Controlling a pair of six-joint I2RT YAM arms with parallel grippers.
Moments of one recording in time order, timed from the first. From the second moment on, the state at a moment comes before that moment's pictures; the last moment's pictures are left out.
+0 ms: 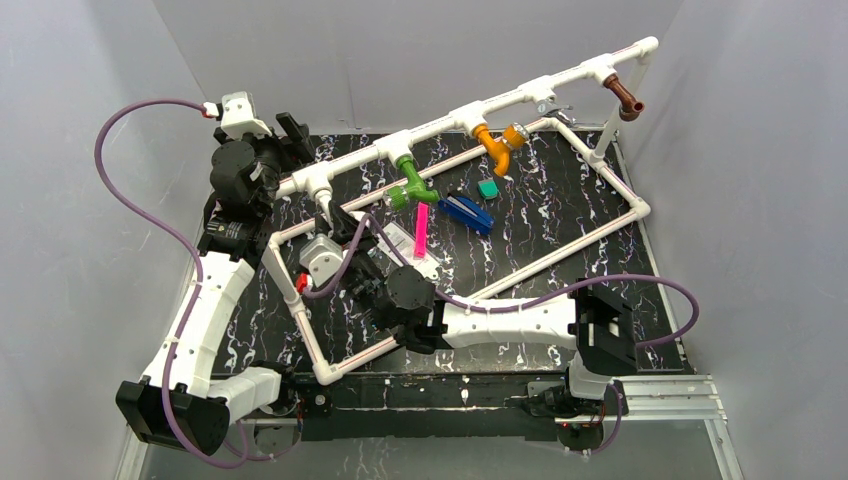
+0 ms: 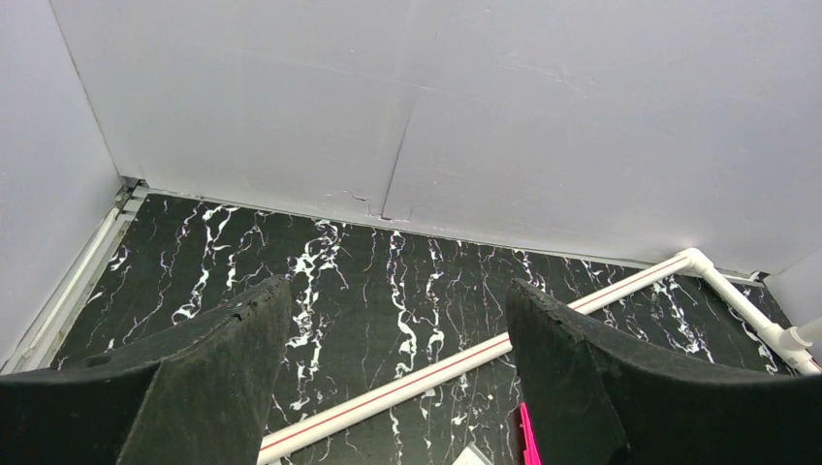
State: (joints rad) left arm -0.20 1.14 1.17 -0.08 -0.22 -0.22; right arm 1.46 1.71 1.33 0.86 0.68 -0.93
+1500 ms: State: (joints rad) left arm -0.20 1.13 1.17 -0.08 -0.22 -0.22; right arm 1.43 1.36 1.28 0.53 0.45 -0.54
